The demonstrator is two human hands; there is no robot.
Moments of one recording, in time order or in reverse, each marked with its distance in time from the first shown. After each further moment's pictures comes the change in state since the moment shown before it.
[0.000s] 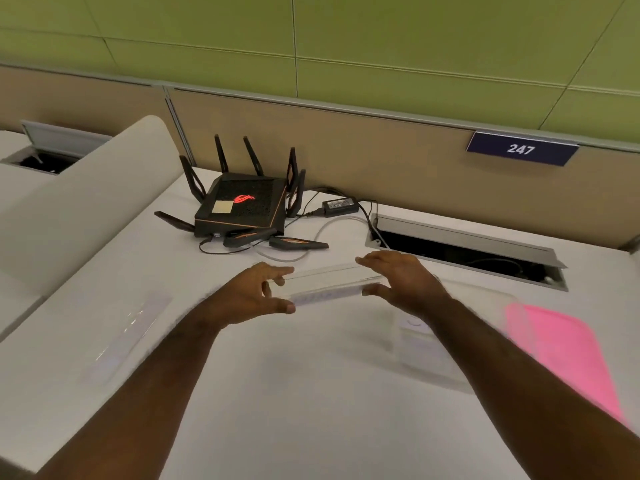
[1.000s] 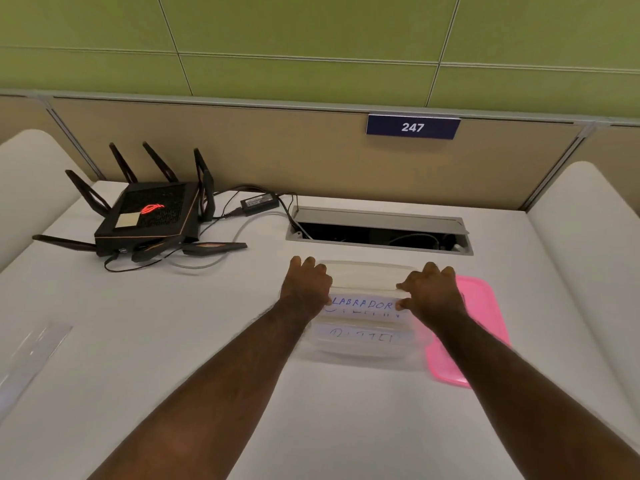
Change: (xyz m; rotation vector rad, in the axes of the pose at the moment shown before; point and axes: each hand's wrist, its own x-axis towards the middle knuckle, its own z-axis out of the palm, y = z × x) left_hand 0.105 0.160 0.206 1.056 0.083 0.384; right_hand -0.153 0.149 -0.019 -0.420 -0.167 0.501
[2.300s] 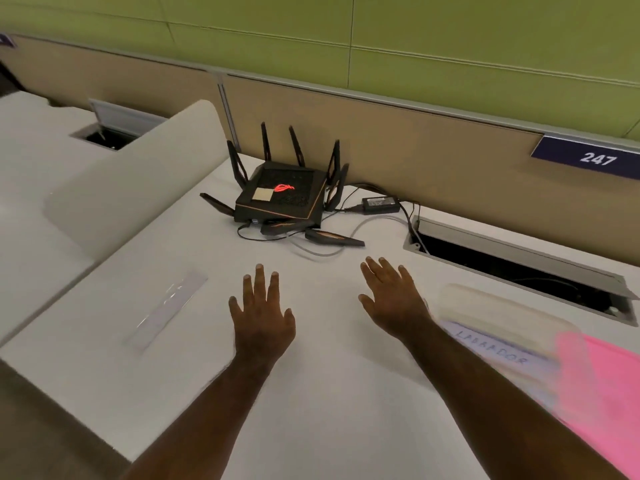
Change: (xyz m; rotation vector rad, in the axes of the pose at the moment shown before) left_hand -0.210 -0.167 0.097 -0.261 0.125 -0.847; right_hand 0.063 -0.275 -0.037 0.232 0.082 -0.450
